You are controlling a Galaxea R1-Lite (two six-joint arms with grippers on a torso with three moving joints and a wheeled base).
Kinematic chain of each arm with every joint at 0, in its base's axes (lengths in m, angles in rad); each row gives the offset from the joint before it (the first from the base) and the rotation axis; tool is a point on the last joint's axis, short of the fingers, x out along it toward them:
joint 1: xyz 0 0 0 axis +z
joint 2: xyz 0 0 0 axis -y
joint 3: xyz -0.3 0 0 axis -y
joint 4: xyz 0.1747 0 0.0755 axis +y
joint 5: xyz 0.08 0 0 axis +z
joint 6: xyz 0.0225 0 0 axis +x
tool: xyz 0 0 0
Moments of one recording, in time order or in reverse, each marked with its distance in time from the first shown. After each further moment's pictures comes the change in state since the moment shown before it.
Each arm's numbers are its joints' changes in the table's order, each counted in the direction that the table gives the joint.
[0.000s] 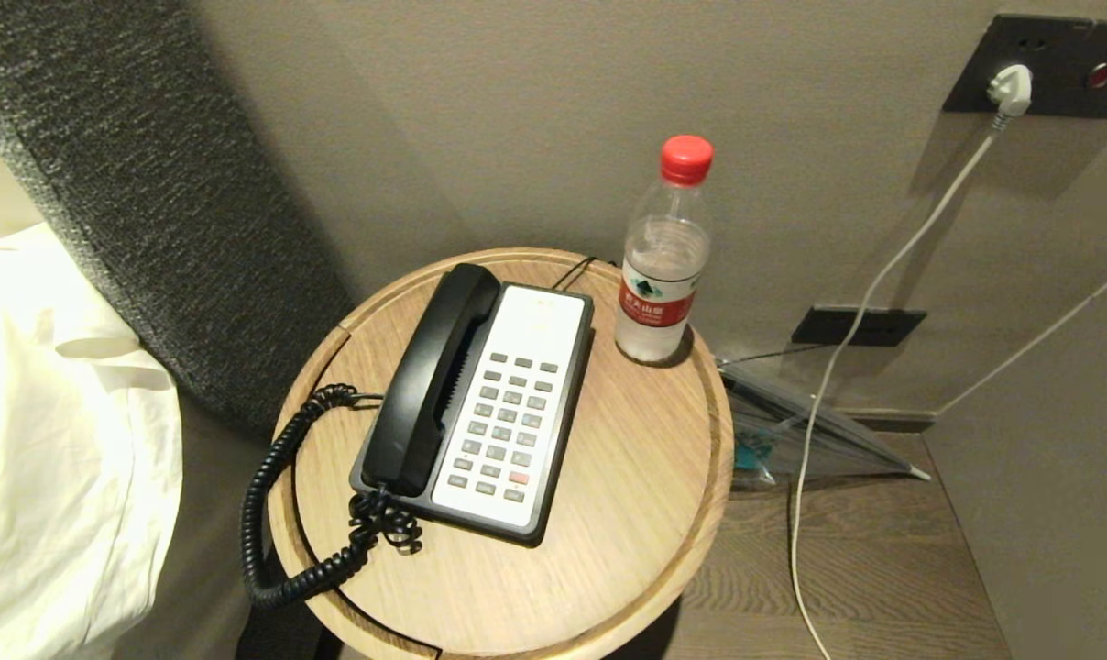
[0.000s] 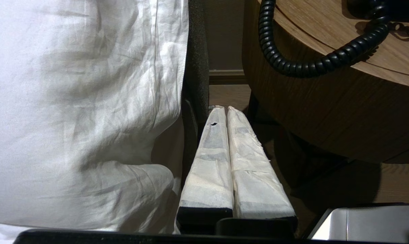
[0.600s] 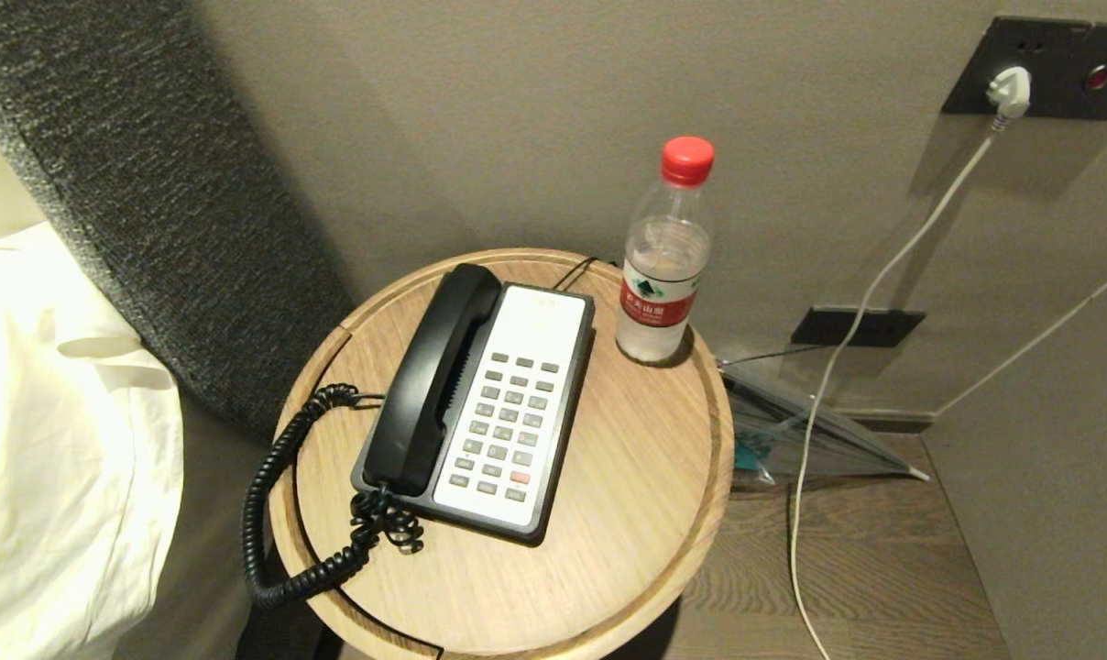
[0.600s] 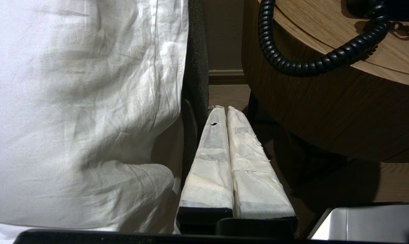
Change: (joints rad) left arm -0.001 0.000 0.000 0.001 0.000 0.002; right arm -0.372 0.130 -0.020 0.089 0.237 -0.213
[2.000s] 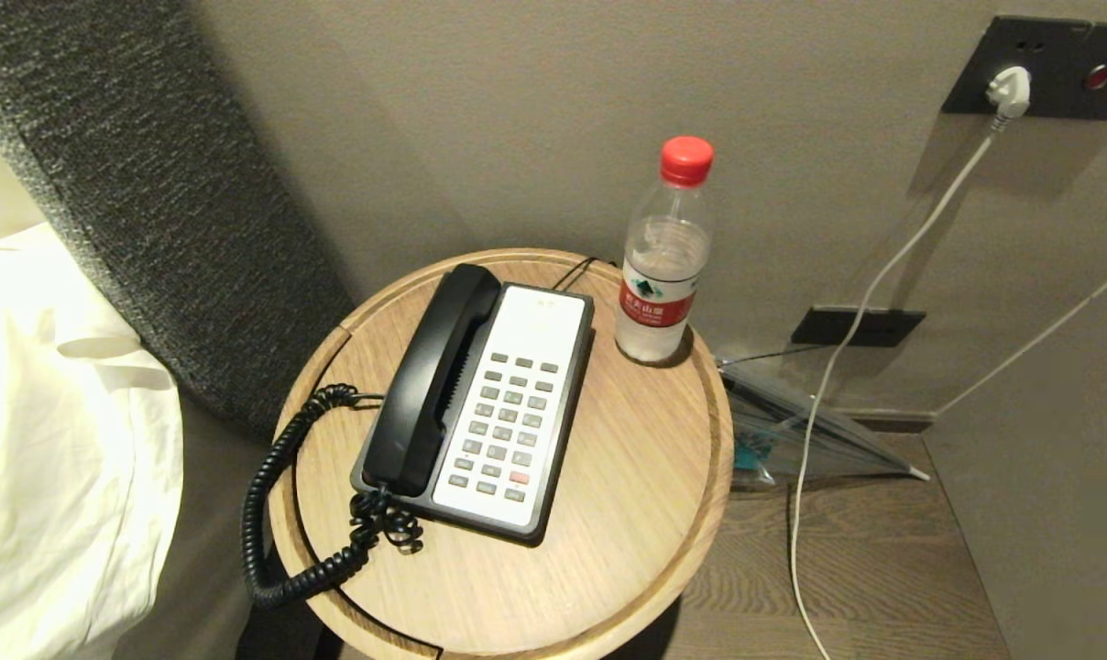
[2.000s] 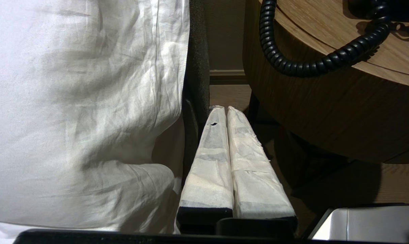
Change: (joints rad) left arm 0.000 0.000 0.000 -0.001 0.001 -0.001; right arm -0.068 0.244 -0.987 -1.048 -0.080 -0.384
